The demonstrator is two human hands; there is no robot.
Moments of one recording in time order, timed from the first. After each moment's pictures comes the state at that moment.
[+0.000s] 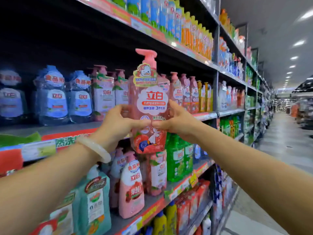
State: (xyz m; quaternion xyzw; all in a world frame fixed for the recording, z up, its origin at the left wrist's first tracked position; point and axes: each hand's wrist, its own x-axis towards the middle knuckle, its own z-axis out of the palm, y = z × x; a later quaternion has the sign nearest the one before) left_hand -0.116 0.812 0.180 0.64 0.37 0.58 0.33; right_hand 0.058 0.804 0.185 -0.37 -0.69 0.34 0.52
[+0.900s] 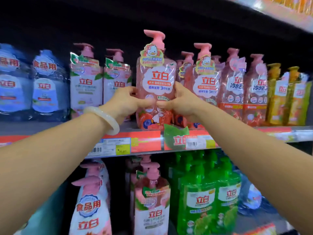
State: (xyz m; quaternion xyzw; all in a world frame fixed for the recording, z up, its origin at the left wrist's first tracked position) left_hand 0.009 1.066 0.221 0.56 0.51 0.62 0.20; right_hand 0.162 1.121 0.231 -0.20 -0.80 0.36 0.43
